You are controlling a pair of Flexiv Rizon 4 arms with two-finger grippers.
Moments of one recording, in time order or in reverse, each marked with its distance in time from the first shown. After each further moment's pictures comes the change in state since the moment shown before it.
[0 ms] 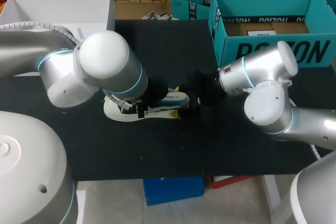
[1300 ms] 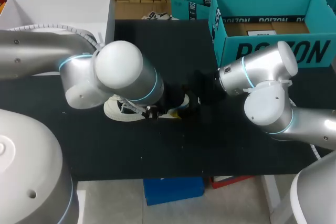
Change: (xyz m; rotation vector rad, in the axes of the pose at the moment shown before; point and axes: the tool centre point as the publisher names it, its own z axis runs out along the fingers) left arm 0.009 -0.051 0.021 0.078 -0.026 0.178; right arm 0.000 0.000 0.000 0.000 0.000 0.000
